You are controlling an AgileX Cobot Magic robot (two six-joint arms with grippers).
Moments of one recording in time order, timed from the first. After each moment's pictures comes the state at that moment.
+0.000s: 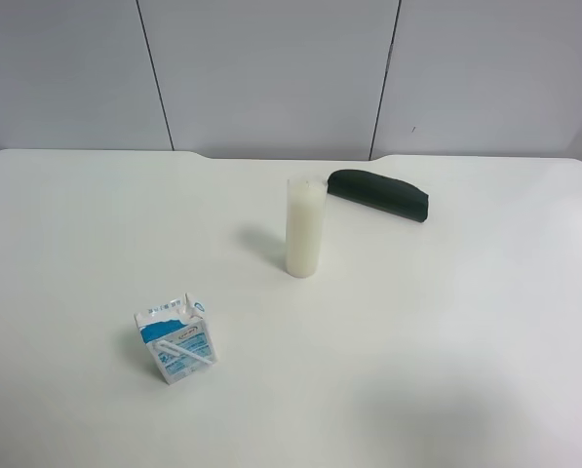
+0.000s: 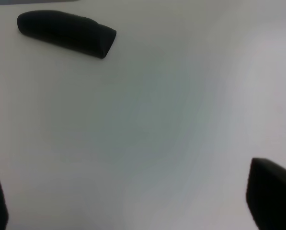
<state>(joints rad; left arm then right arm) 0.03 -0.01 -0.51 0.03 1.06 -0.01 0.03 0.00 -0.51 0.02 1.06 0.00</state>
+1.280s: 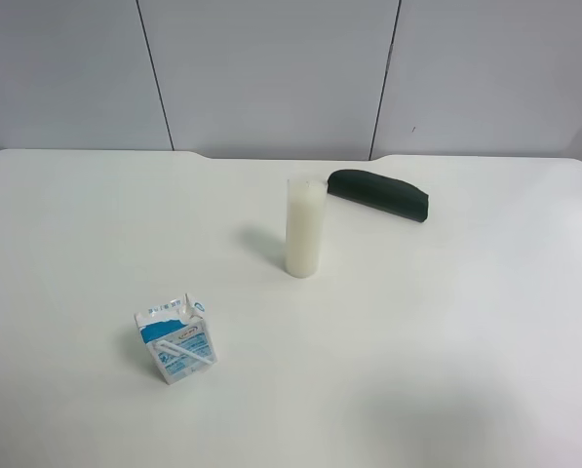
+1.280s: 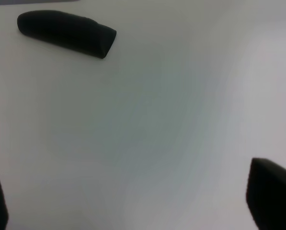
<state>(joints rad) 0.03 0.33 -0.72 -0.08 1.08 0.13 0.03 0.00 -0.51 0.02 1.06 0.00</state>
